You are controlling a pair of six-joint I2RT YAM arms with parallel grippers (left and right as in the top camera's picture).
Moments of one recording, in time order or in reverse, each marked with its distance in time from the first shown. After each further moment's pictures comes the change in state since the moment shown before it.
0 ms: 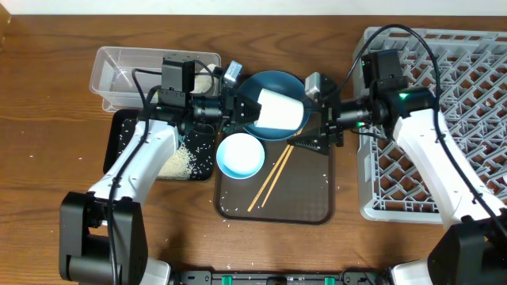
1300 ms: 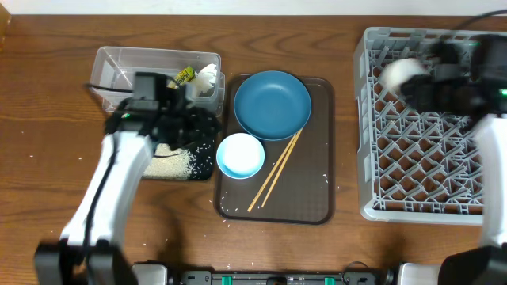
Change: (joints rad) left arm 0.133 -0.203 -0.003 -0.578 -0.805 0.338; right arm -0.487 -0.093 0.185 -0.146 0.896 0.690
